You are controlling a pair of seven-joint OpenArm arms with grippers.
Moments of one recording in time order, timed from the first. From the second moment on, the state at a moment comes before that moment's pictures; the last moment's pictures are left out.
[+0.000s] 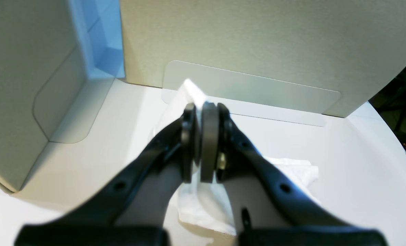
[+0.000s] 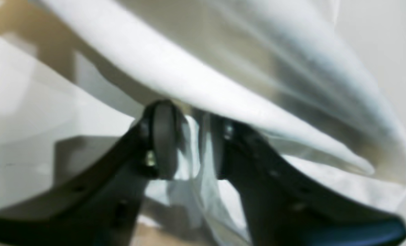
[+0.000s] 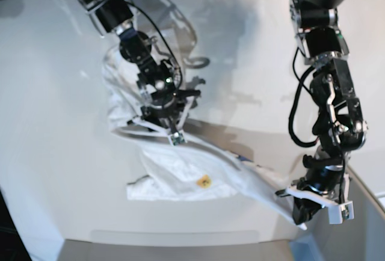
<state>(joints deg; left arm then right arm) -24.5 -13.3 -6.5 104.8 -27.8 4.2 51.1 13.9 3.2 -31.8 80.8 -7.2 -10.9 -49.3</state>
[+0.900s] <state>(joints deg) -24.0 -13.3 -6.5 104.8 -27.8 4.2 51.1 15.0 3.3 -31.7 79.3 -7.2 -10.9 -49.1</state>
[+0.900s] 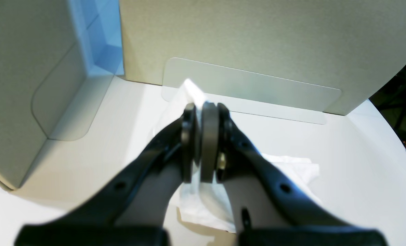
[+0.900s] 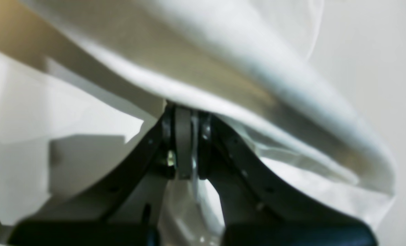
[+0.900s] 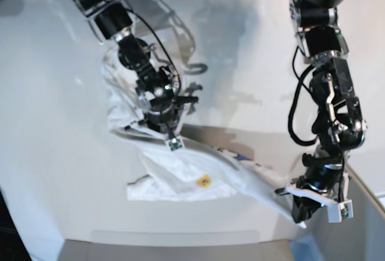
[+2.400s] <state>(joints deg) -22.9 -13.3 -6.5 104.8 -27.8 4.2 51.3 2.6 3.2 -28.6 92.5 -7.2 -10.8 -49.7</state>
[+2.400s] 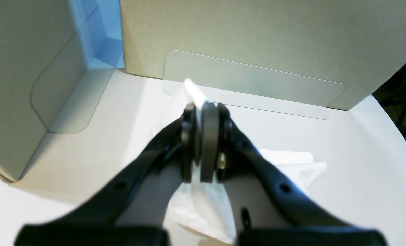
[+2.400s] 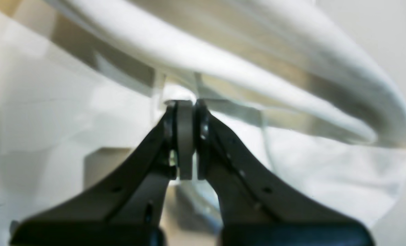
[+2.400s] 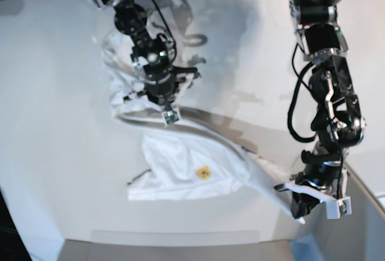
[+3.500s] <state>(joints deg) -15.0 -12.9 -29.7 106.5 -28.0 4.0 50.3 8.8 12.2 -23.1 117.7 -7.2 -5.9 -38.9</state>
